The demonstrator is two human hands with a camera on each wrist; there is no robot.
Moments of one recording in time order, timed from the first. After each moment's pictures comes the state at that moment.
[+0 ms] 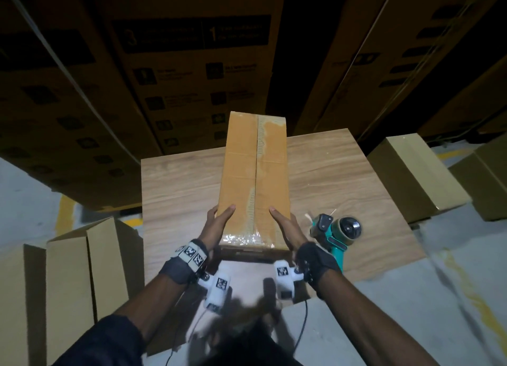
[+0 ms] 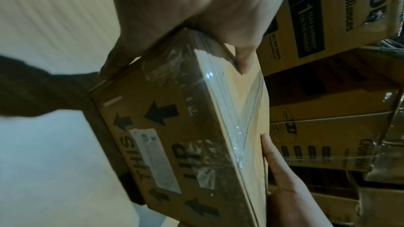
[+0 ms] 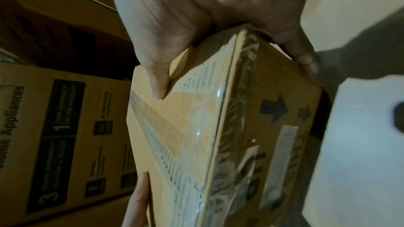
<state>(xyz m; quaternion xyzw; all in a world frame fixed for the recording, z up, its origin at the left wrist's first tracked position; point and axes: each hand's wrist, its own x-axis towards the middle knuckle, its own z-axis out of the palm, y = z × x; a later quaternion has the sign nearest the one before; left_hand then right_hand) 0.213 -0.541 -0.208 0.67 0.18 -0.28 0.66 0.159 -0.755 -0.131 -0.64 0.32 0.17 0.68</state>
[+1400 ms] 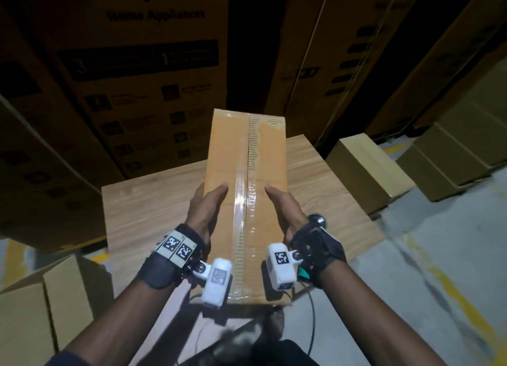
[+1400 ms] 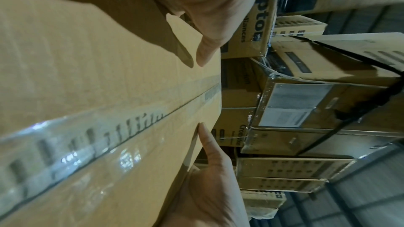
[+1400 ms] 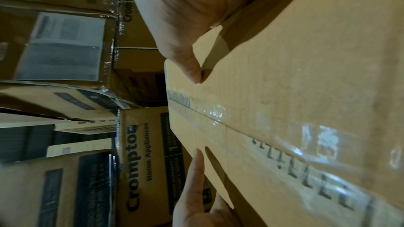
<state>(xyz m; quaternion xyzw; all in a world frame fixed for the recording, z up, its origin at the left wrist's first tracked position) 0.209 -0.608 -0.041 0.60 0.13 -0.24 0.75 0.168 -0.801 -0.068 -0.55 0.32 0.05 0.77</state>
